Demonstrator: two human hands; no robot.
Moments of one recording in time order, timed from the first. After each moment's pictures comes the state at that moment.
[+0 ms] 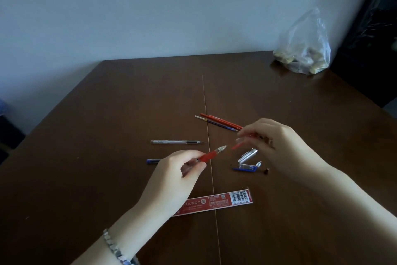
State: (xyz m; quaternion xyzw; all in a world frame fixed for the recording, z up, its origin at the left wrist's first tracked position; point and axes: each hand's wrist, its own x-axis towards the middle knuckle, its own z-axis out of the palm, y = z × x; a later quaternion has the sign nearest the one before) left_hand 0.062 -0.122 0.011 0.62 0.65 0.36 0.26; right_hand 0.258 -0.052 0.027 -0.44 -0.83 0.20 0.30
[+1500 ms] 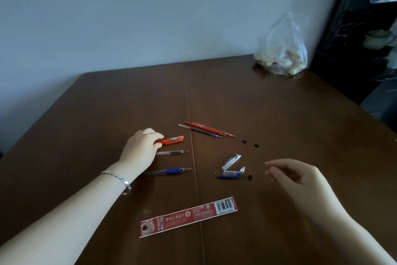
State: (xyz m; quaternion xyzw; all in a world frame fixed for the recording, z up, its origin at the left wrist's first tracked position) left_hand -0.001 -0.009 -0.028 0.71 0.68 0.15 0.03; right_hand 0.315 -0.091 -0.020 -0.60 -0.63 0.30 0.38
